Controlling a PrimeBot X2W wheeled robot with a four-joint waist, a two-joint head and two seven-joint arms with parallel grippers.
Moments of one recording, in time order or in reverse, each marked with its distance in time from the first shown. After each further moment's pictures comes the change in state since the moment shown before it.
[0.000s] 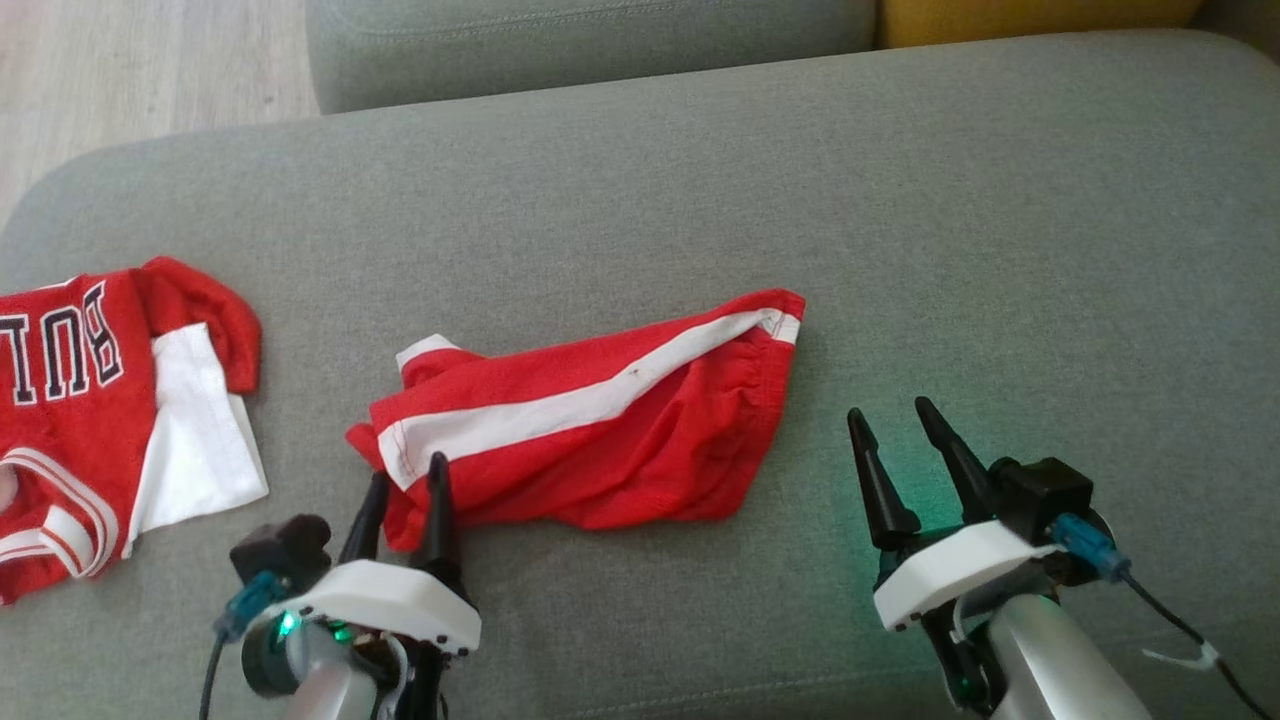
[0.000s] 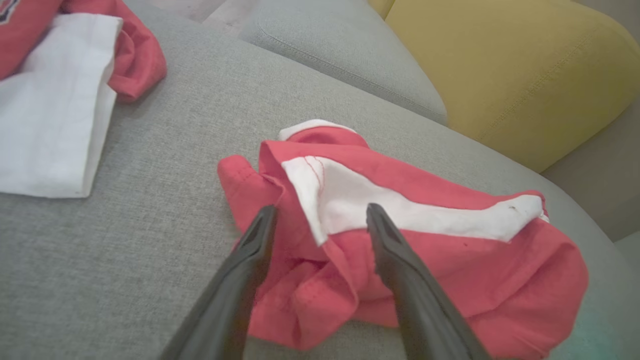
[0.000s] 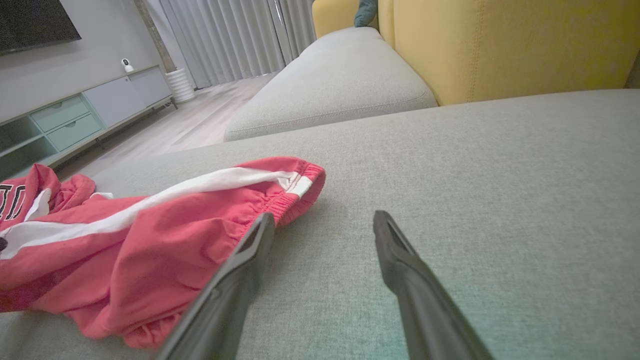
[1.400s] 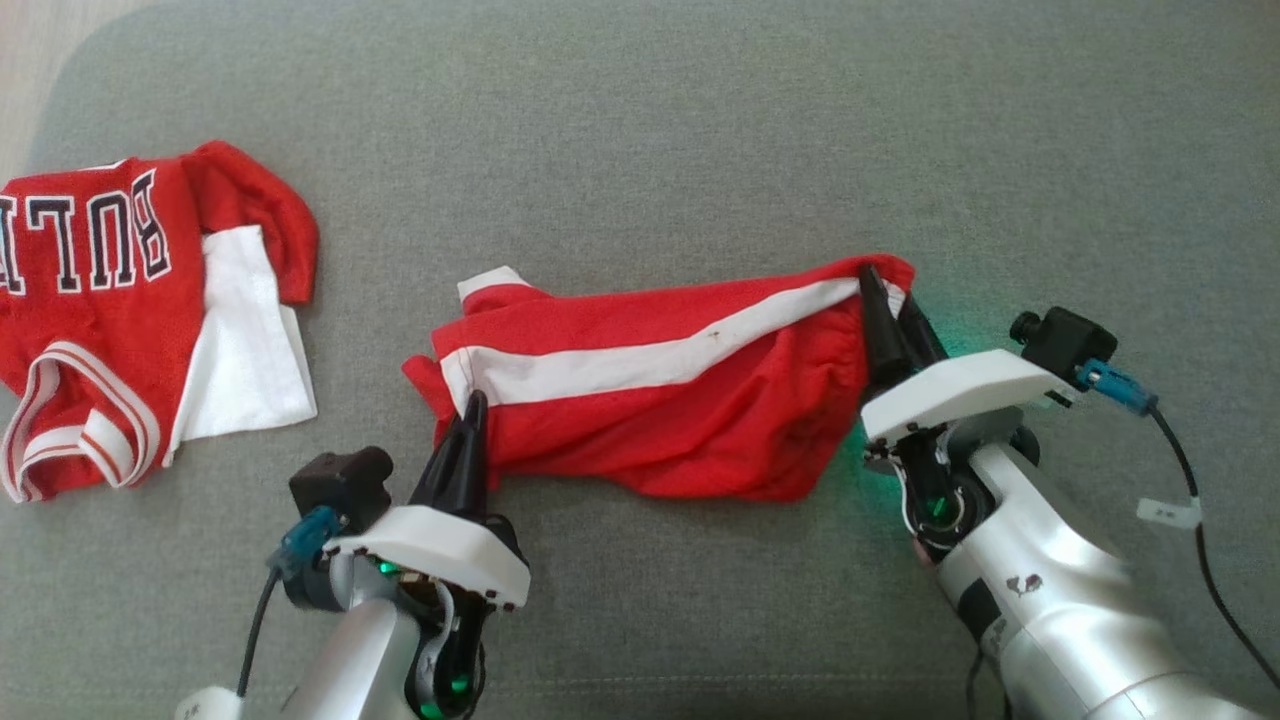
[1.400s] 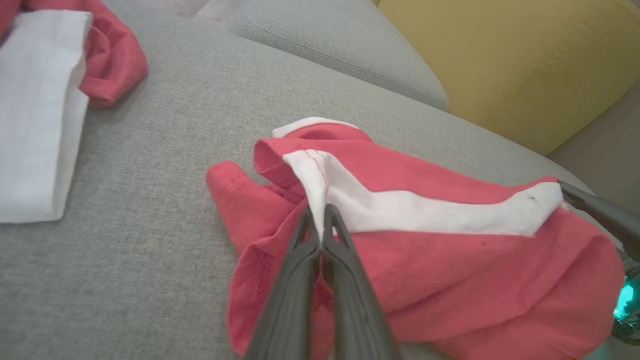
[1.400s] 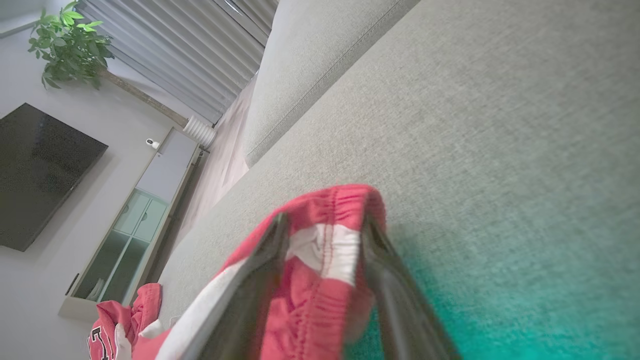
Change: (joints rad) left arm -0.099 0.000 -0.099 -0.023 0.058 -0.032 0.000; right arm -0.386 -0.007 0.233 0.328 0.821 0.000 0.016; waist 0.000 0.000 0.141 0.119
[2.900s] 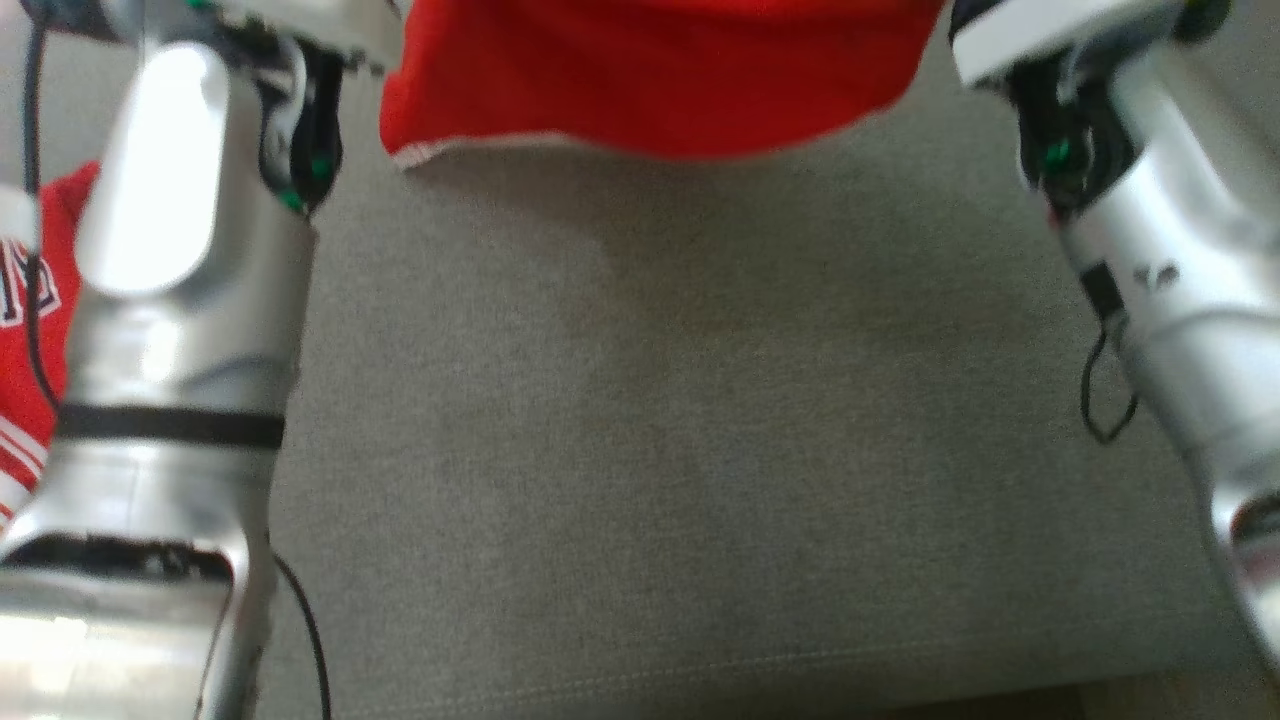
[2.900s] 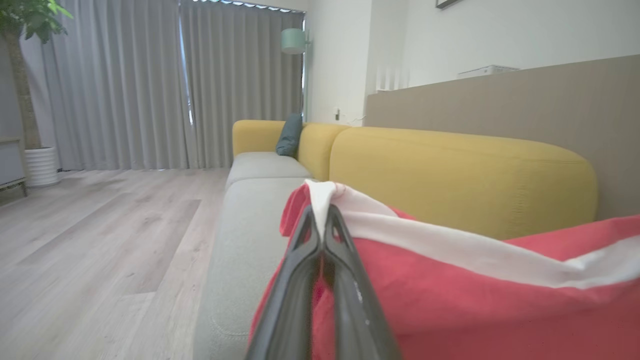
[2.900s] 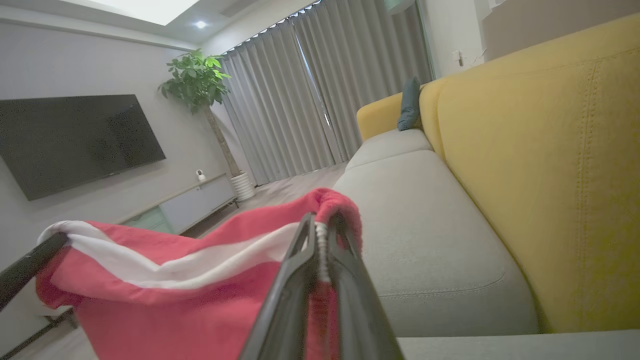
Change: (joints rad) left arm -0.844 0.029 0.155 0.295 0.273 -0.089 0.006; right arm -0.515 -0.164 0.117 -0.086 -0.172 0.000 0.017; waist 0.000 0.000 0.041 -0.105
